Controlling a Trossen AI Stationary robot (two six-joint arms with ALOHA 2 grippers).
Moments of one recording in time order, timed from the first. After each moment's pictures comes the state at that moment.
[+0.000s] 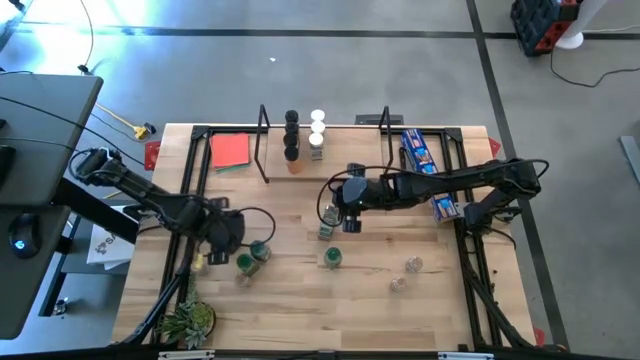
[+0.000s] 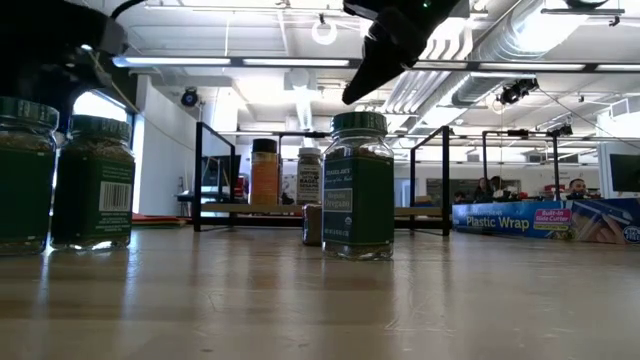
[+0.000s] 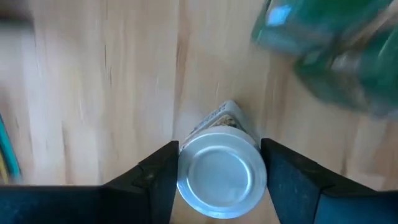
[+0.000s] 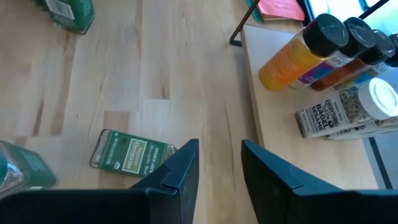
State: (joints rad) left arm -0.45 1.15 0.83 -1.15 -0.21 -0.50; right arm 0.06 1.61 1.26 -0.49 0.33 -0.13
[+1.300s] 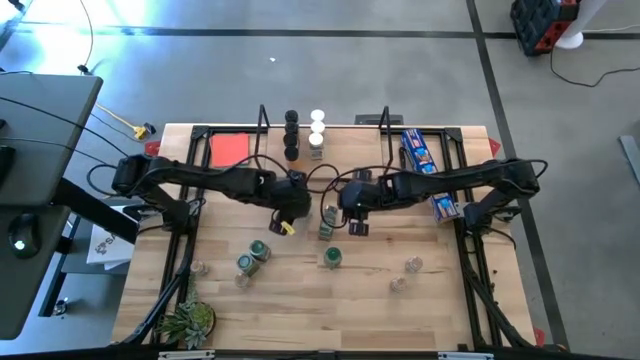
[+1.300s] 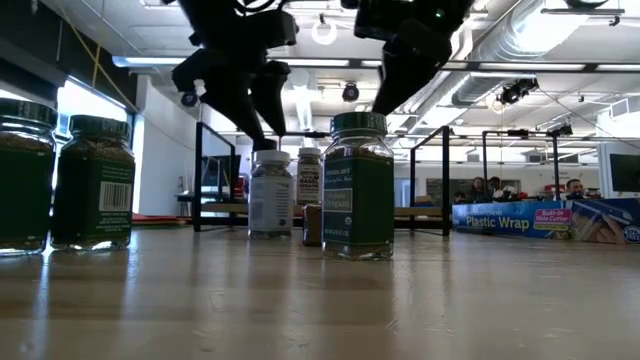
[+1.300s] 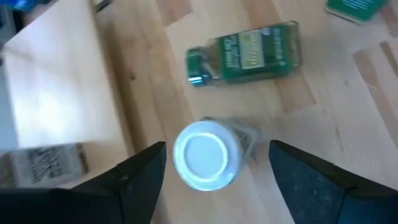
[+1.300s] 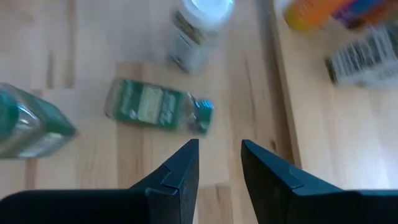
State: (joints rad) left arm 0.00 1.57 1.18 -0.65 -0.21 0.48; right arm 0.05 1.62 1.26 -0.65 0.25 -0.03
